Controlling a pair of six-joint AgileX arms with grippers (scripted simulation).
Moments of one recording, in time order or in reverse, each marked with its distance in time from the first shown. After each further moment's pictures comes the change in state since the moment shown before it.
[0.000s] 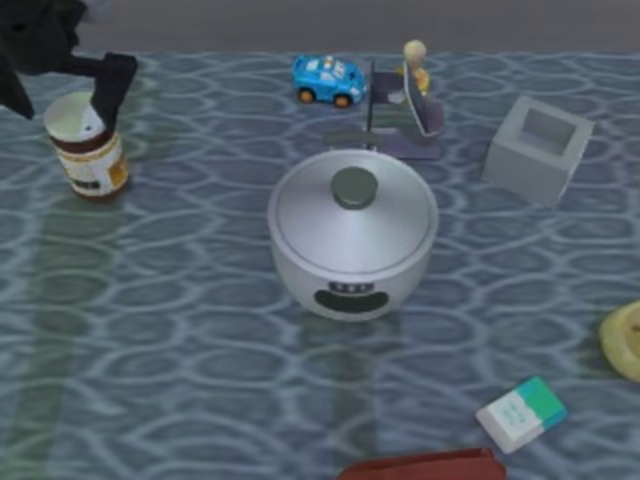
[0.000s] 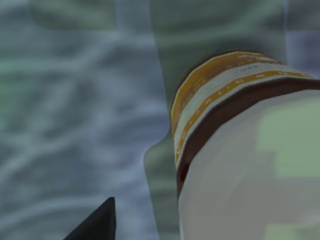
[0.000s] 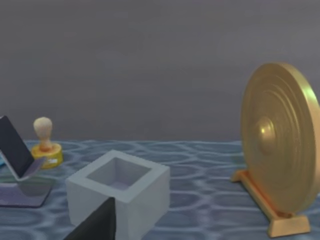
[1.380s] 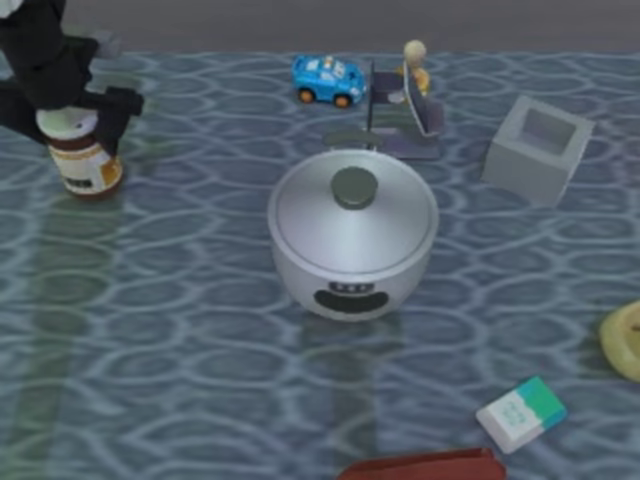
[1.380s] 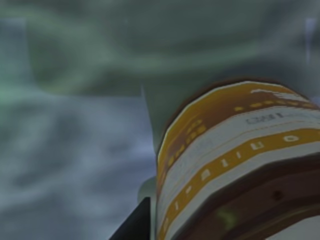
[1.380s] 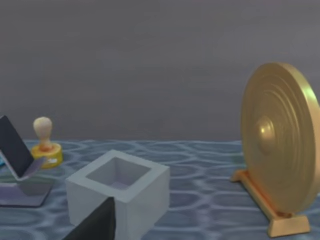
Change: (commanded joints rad) left arm -0.001 -0.012 -0.220 0.209 0.000 -0.001; right arm 0.000 0.000 0.000 0.000 0.000 0.000
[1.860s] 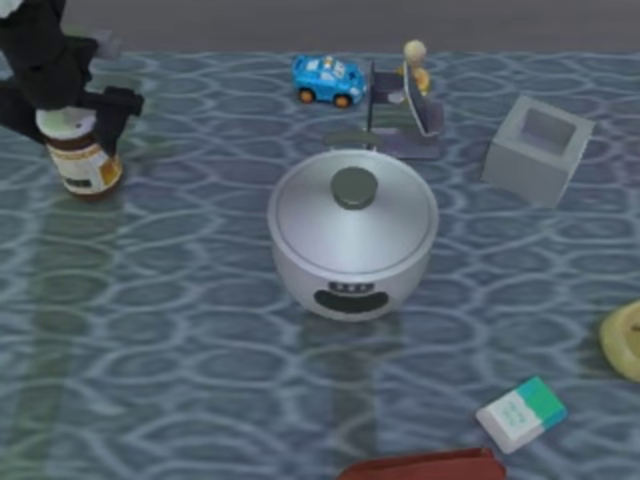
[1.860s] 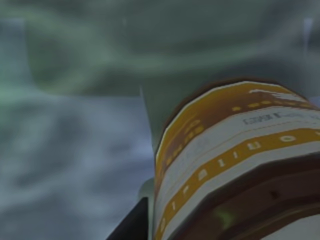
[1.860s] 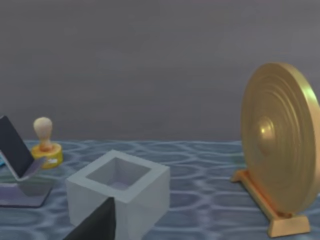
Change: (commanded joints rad) left arm 0.000 0.000 0.000 0.000 0.000 0.000; right arm 0.000 0.000 0.000 0.000 0.000 0.000
